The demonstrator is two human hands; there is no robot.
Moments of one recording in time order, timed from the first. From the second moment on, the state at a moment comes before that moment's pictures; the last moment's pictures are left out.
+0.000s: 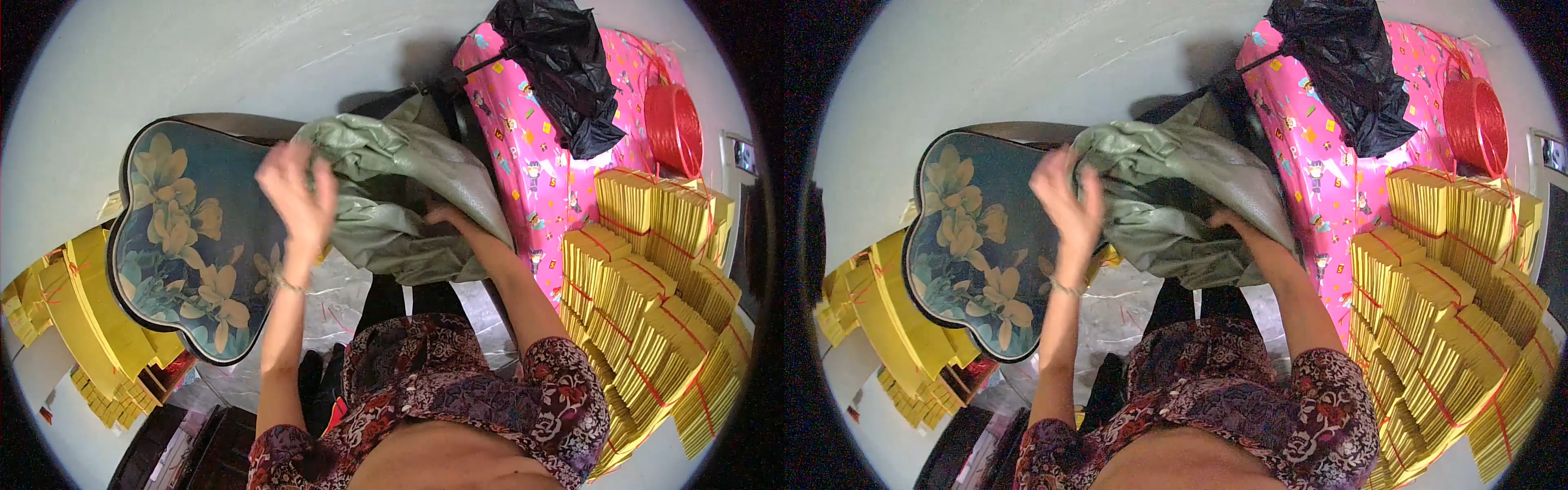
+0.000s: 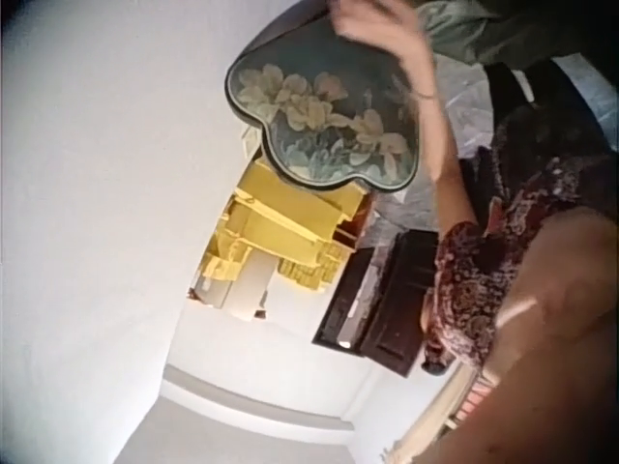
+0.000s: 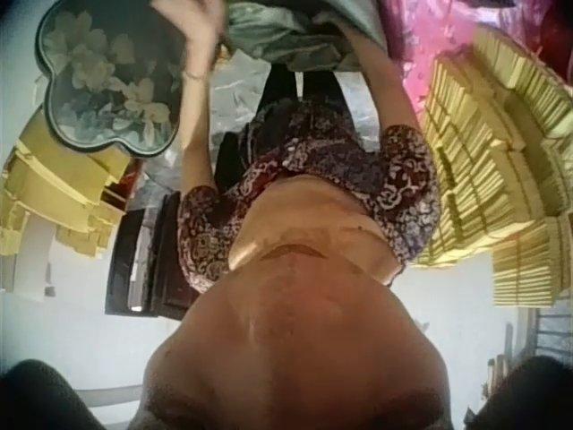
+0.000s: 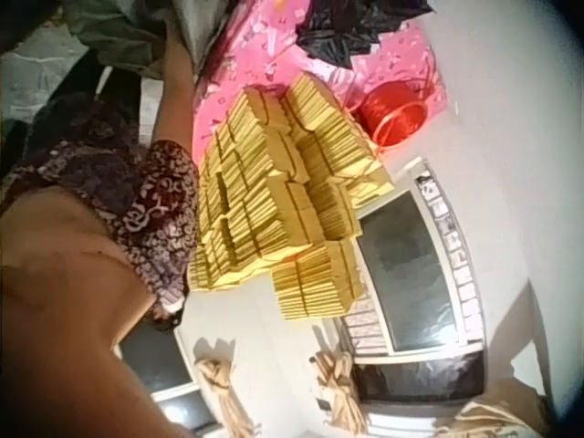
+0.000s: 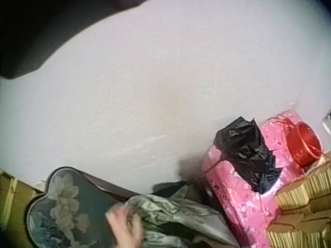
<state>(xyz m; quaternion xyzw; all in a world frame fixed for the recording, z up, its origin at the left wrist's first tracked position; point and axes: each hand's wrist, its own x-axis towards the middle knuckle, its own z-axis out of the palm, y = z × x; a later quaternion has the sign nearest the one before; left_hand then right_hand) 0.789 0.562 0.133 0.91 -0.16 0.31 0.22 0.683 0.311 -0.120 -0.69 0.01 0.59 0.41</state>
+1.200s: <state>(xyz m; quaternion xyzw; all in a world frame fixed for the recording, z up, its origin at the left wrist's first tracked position) 0.699 0.512 -0.198 0.83 -0.31 -0.47 0.02 0.850 0.394 -0.172 -0.86 -0.02 0.21 0.45</state>
